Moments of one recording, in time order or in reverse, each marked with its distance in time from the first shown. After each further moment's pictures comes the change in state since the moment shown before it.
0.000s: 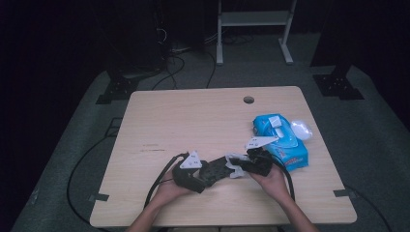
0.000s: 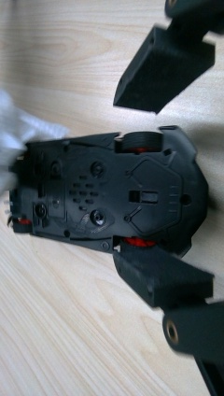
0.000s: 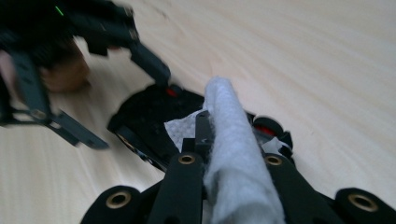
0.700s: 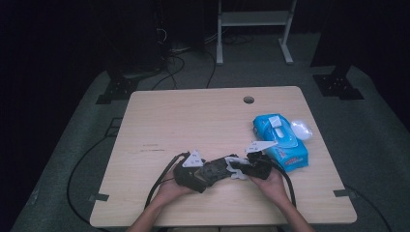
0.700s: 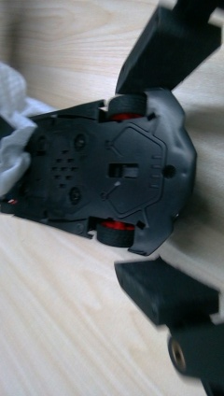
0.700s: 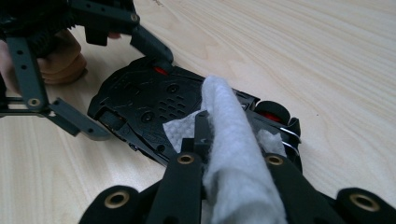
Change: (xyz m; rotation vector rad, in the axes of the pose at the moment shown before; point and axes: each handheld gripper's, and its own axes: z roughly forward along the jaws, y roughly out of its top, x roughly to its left) left arm 0.006 -0.005 0.010 0.067 0.020 -0.021; right arm -0.005 -0.018 0.010 0.002 -0.003 0.018
